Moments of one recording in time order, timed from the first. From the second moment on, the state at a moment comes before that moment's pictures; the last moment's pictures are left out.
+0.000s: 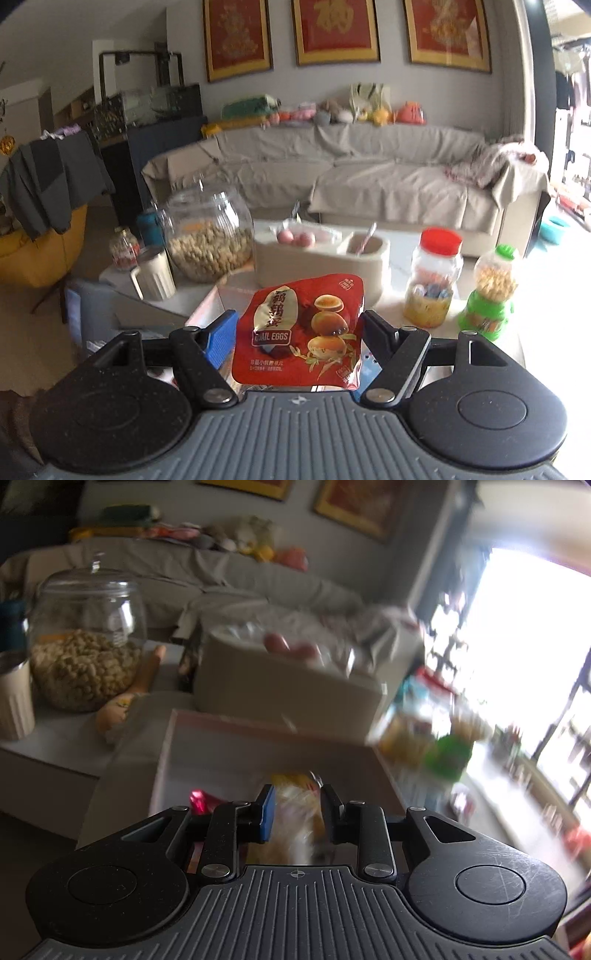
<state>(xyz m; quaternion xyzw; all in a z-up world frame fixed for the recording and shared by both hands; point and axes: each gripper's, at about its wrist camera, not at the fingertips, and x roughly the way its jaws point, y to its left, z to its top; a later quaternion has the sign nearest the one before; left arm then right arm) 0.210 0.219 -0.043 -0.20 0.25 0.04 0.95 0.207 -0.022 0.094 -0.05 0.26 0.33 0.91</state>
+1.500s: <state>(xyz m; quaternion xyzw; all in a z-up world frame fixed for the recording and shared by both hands) 0.138 0.108 -0.051 -0.13 0.32 -0.09 0.93 0.366 -0.021 -0.051 0.05 0.42 0.18 0.89</state>
